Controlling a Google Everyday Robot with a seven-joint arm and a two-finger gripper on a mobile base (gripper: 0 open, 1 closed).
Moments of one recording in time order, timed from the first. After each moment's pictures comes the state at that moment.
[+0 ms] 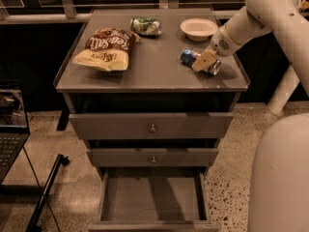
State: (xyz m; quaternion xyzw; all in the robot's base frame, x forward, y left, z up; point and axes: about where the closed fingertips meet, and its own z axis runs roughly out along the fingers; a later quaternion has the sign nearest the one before) arm 0.730 -0.191 0.839 -0.43 0.85 0.13 0.27
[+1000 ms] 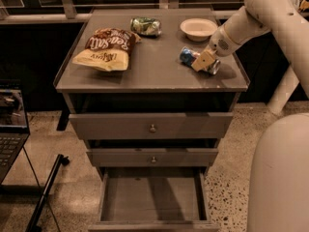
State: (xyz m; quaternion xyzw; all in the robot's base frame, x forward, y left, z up) arm 0.728 -0.185 0.840 -0.44 0.85 0.13 0.27
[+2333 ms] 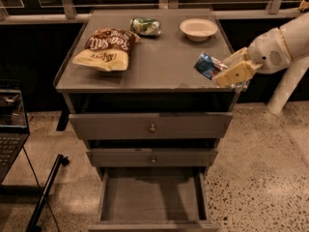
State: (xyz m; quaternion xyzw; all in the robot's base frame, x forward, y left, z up) arm 0.569 -0.194 0.904 -0.48 0.77 0.26 0.32
